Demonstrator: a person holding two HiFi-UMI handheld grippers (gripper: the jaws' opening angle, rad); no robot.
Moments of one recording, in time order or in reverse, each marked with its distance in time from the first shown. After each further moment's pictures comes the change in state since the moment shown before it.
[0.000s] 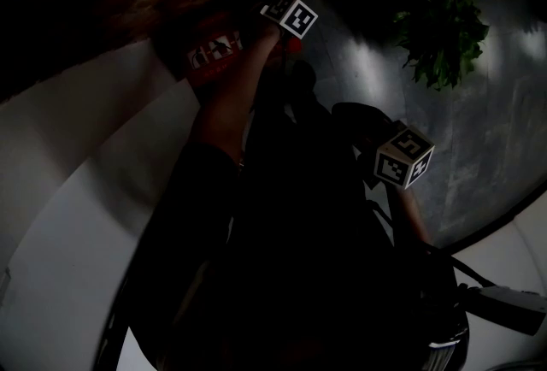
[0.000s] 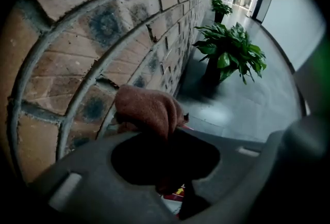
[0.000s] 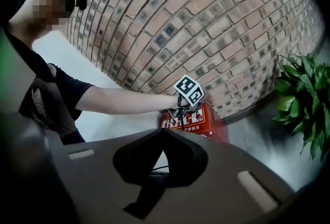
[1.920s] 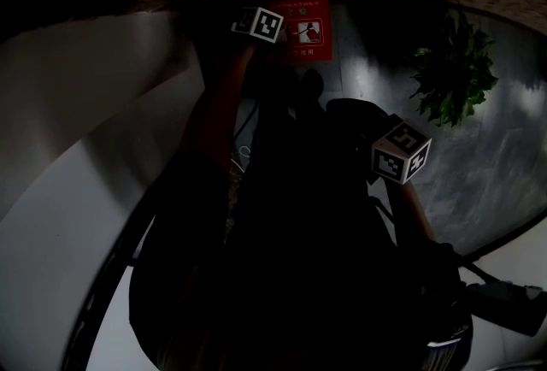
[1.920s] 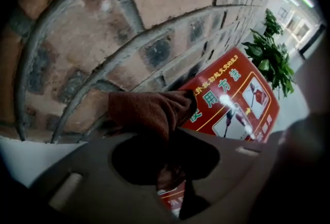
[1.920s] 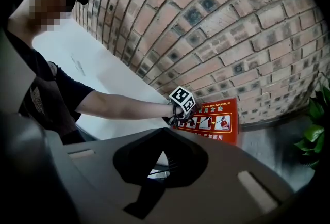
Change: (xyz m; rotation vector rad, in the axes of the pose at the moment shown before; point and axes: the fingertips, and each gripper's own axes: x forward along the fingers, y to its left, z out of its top) left arm -0.012 0.101 -0.190 -0.468 0.162 0.090; right arm 0.074 0.054 0.025 -0.168 0.177 0.151
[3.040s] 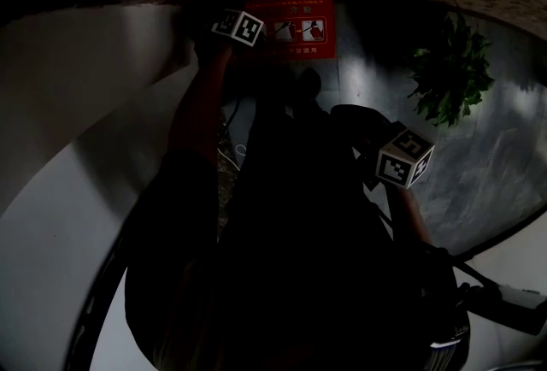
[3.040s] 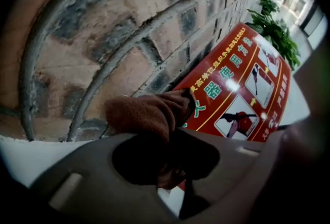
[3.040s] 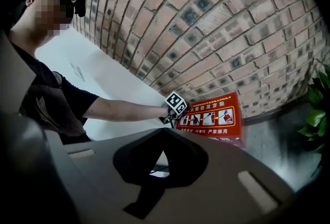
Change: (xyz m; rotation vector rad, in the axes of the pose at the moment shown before) left arm 0.009 0.064 -0.044 0.122 0.032 0.108; right arm 0.000 0.018 0.002 0.025 -0.035 0.002
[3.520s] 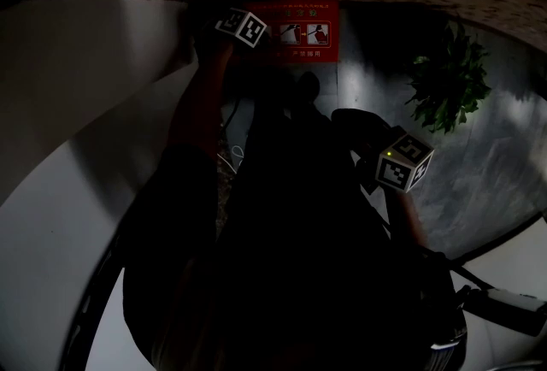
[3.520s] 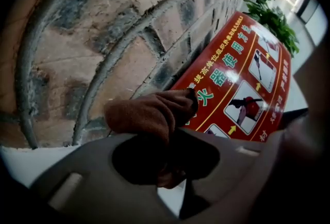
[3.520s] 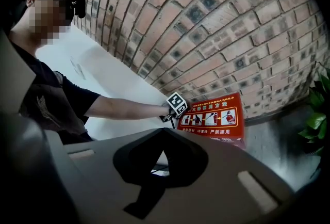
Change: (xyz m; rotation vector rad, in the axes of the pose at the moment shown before) left arm 0.003 0.013 -0.011 0.089 0.036 0.032; right arm 0.005 0.011 0.001 -0.004 0.009 0.005
